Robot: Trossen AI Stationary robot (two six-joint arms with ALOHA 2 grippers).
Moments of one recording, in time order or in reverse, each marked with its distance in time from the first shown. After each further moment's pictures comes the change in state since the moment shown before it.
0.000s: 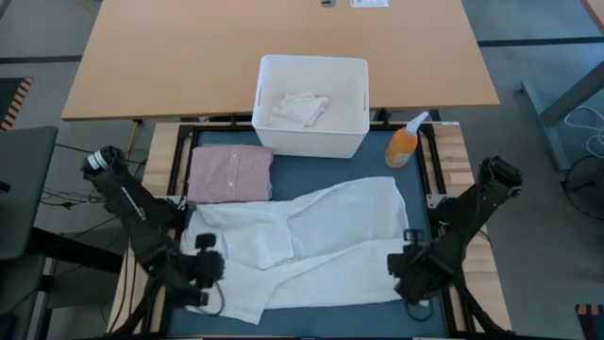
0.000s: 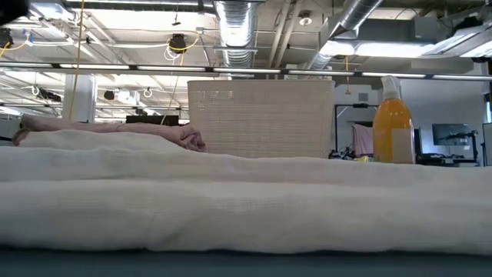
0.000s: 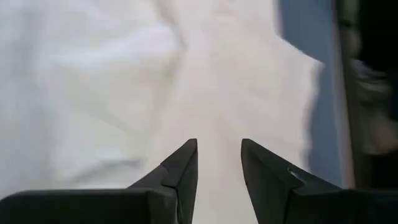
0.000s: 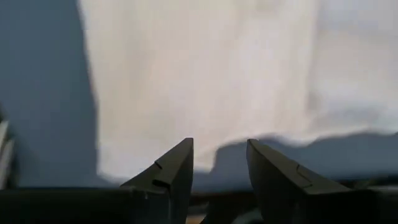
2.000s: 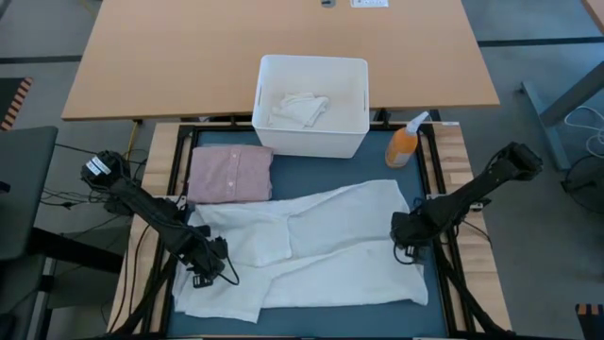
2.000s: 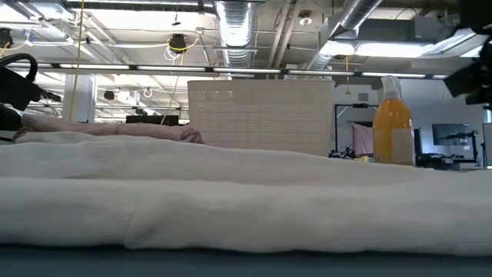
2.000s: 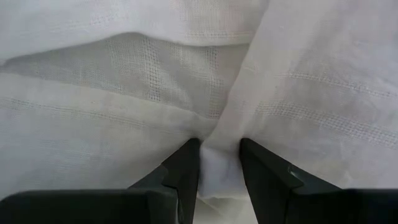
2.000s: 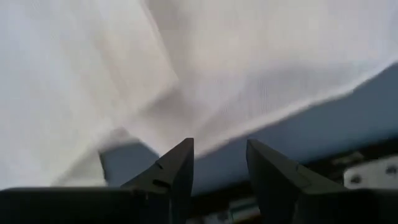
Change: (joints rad) left arm 0.223 0.057 -0.348 0.094 0.464 -0.061; right arm -0.345 -0.351 -0.500 0.121 -0.048 -0.085
